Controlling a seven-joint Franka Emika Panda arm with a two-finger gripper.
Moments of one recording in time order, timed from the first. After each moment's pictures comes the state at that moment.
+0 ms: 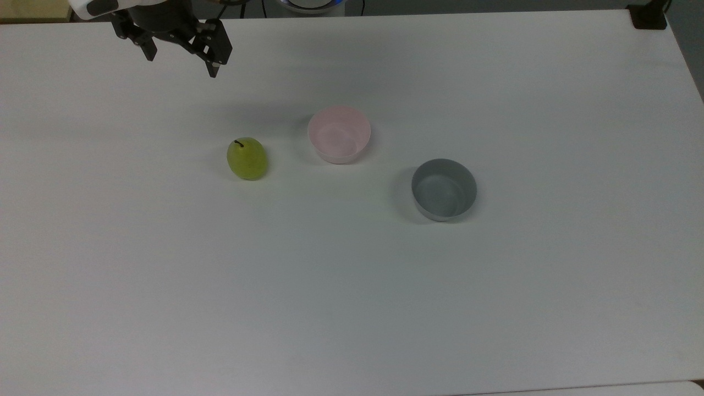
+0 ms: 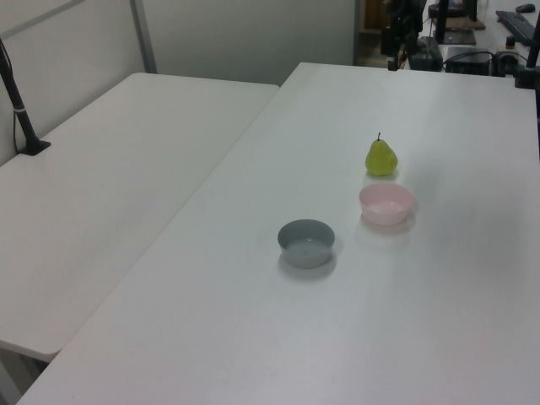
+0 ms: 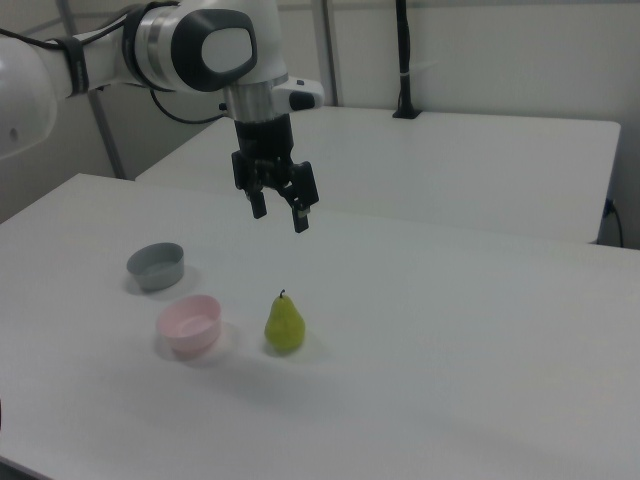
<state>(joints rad) -0.11 0.19 -0.08 -1.48 -0.07 1.61 0.04</state>
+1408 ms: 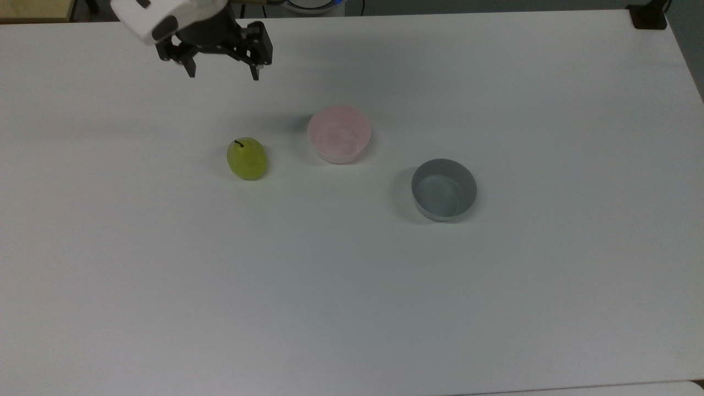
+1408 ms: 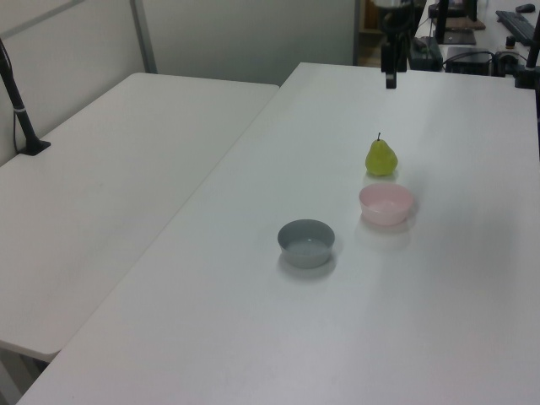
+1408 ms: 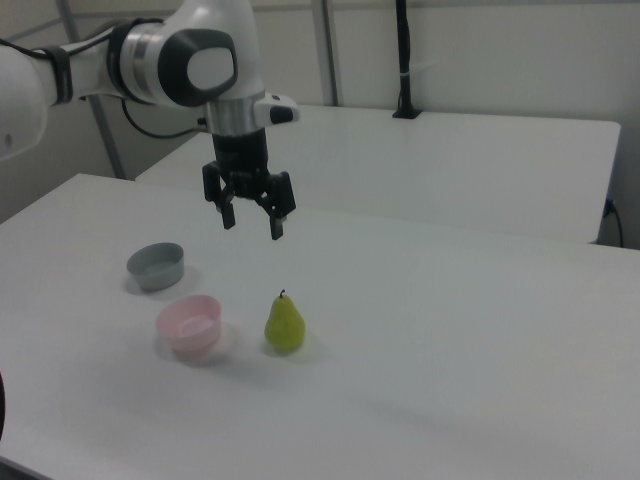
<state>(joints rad) -0.04 0.18 -0.08 -1.56 -0.02 1.64 -0.11</state>
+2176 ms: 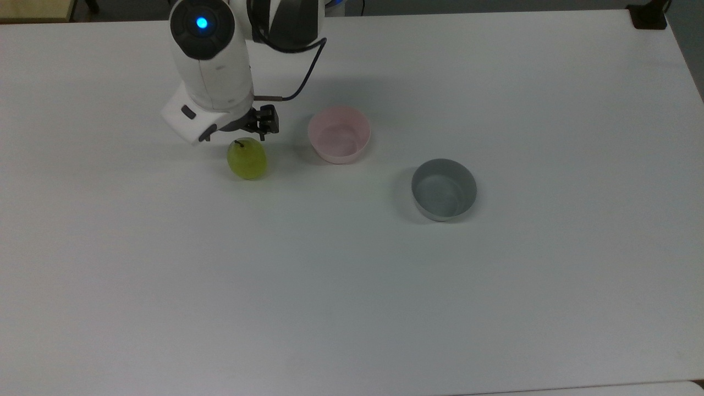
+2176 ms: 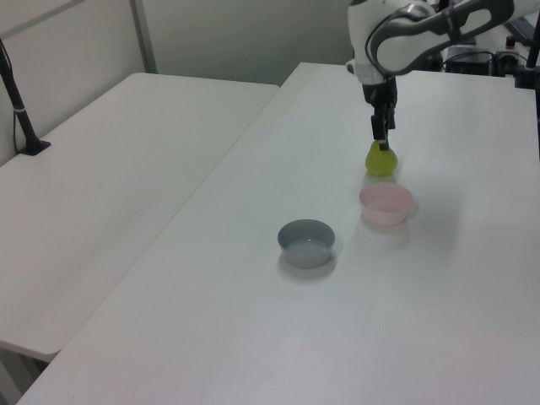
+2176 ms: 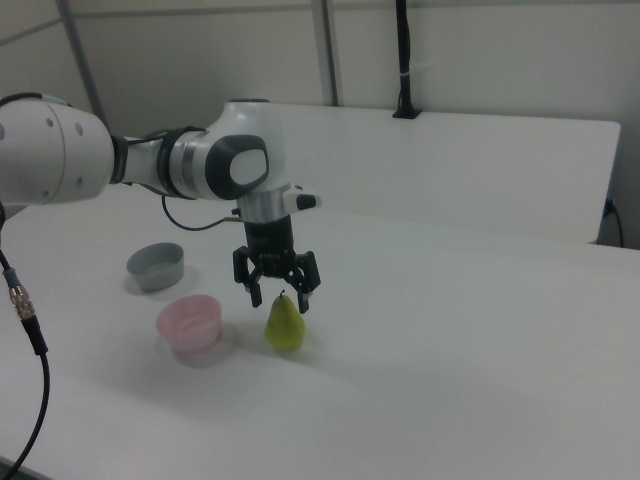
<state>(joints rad) 0.00 0.35 -0.10 -1.71 -0.11 1.88 -0.15</state>
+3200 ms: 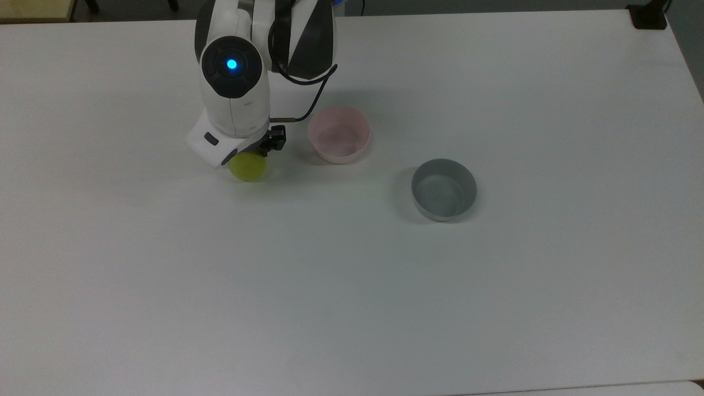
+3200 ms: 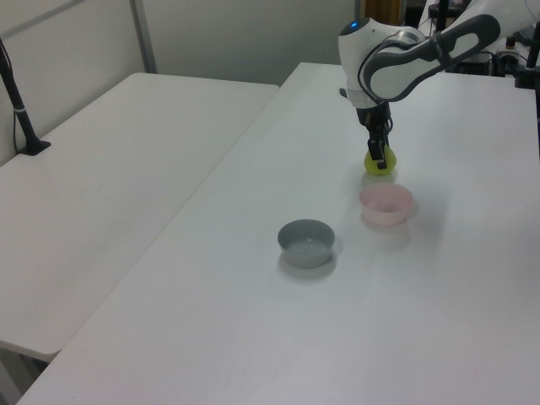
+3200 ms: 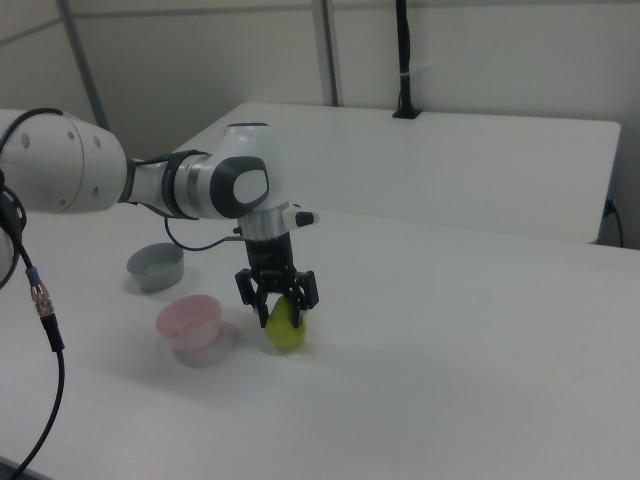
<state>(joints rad) 0.03 0.42 -0.11 -1.72 -0.14 1.94 -0.16</state>
